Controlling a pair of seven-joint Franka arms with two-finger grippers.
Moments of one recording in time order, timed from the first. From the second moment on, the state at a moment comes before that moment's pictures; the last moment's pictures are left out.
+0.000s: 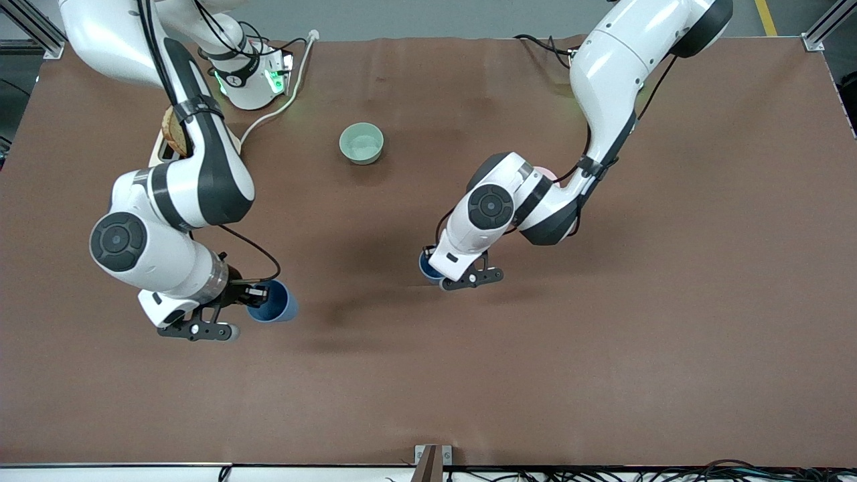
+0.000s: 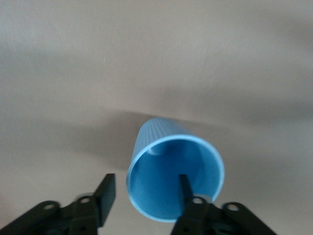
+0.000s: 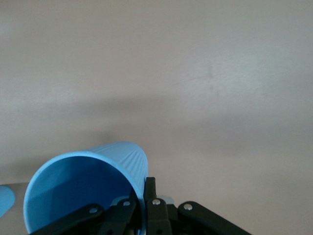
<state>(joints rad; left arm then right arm) -0.42 0.76 -0.34 -1.38 0.06 2.17 -0.90 0.32 0.53 -0.08 -1.42 0.11 1.96 0.29</state>
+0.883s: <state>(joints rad) -0.11 0.32 -0.29 -1.33 0.19 1.74 -0.33 0.71 0.60 -0.07 -1.38 0.21 2.12 0.65</state>
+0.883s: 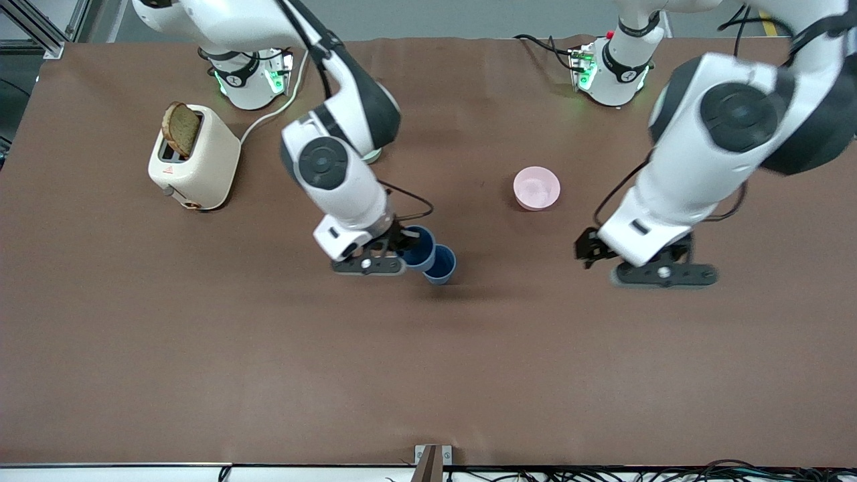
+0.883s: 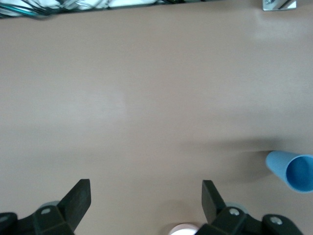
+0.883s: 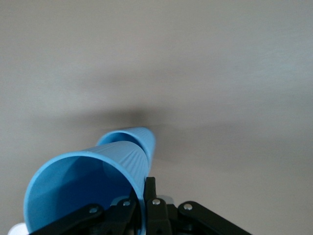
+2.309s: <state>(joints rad) -0.11 -0.09 -0.07 -1.60 0.02 1.53 -0.09 0.74 0.64 -0.08 -1.36 0.21 2.09 0.64</state>
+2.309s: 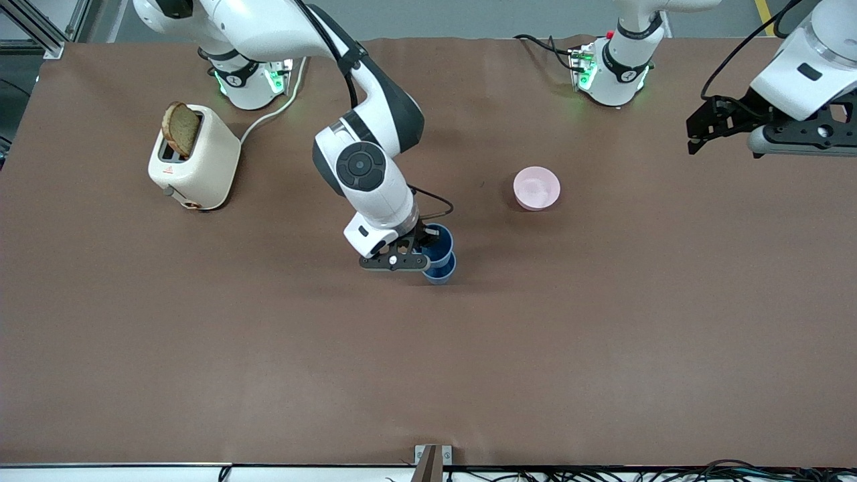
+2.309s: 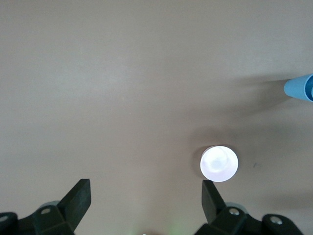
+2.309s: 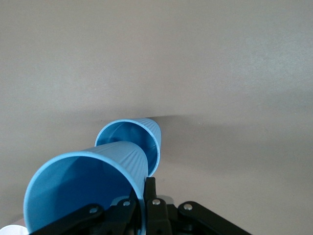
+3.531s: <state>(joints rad) -0.11 -0.06 -0.06 -1.59 0.02 1.56 -0.09 0.76 0.65 -0.08 -1.36 0.21 2.11 0.64</state>
